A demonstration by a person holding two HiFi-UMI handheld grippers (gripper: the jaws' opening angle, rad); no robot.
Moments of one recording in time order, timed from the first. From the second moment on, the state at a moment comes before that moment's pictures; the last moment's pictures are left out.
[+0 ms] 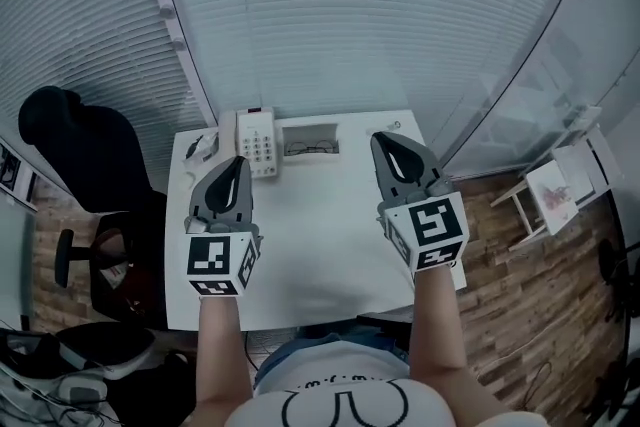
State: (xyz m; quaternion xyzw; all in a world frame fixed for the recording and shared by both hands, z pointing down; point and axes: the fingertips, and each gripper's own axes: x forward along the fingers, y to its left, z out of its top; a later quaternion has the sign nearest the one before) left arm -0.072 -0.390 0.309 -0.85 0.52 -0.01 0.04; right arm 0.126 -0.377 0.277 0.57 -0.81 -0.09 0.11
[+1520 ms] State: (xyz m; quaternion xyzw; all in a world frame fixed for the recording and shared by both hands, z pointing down) left arm -0.059 -0.337 0.247 -0.83 0.54 0.00 0.13; right arm 0.164 -0.298 0.238 0.60 -0.79 -0.11 0.05
